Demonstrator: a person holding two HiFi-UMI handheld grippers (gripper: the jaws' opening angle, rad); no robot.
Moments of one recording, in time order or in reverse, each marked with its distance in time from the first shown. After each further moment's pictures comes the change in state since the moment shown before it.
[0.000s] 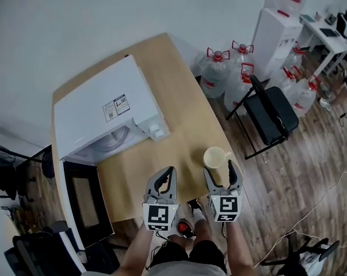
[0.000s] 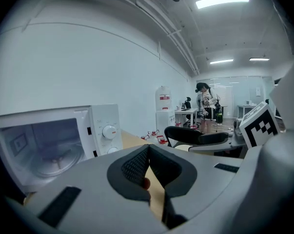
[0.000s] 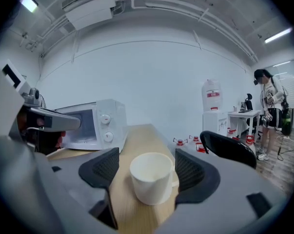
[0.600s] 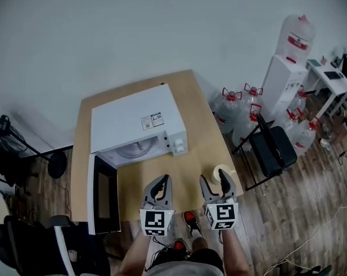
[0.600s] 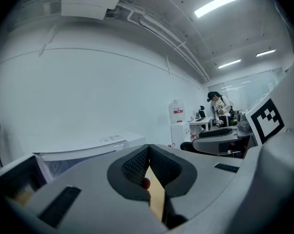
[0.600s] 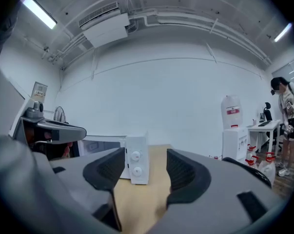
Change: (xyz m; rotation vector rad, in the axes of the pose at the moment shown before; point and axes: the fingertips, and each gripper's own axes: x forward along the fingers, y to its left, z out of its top) left arm -0.103 0.047 0.077 0.004 -0.139 0.179; right arm -0.042 0.085 0.117 -0.061 -0.162 0.180
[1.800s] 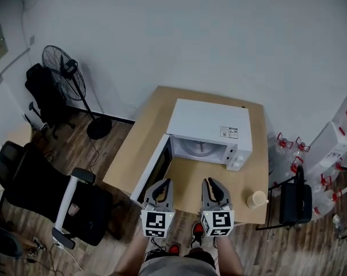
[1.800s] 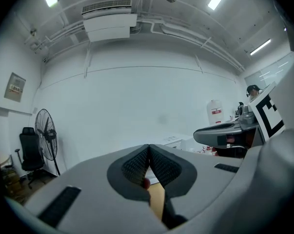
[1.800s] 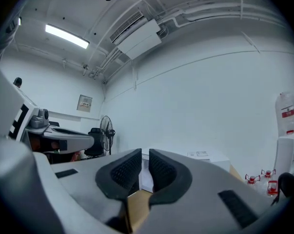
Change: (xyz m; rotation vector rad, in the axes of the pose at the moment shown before) left arm -0.195 0.136 0.012 -0.046 -0.030 0.463; right arm -0.005 0.243 0.070 -0.095 -0.088 0.490
